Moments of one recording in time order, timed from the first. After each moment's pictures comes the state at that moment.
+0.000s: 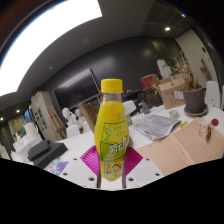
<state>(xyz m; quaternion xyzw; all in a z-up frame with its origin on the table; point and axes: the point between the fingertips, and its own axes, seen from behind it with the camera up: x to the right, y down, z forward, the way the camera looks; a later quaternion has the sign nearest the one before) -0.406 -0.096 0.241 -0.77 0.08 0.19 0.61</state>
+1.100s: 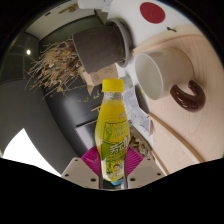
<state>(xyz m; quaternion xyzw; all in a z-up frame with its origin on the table) -0.086 0.019 0.194 -0.51 0.50 0.64 0.27</state>
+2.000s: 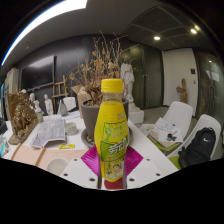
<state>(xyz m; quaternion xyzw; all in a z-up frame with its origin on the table) 0.221 0.015 0.128 -0.81 0.10 -0.04 0.58</state>
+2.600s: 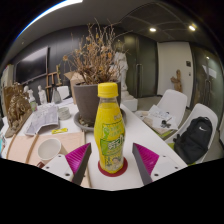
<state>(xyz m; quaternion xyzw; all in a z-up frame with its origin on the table) 0.228 -0.017 0.065 -0.84 0.12 -0.06 0.53</state>
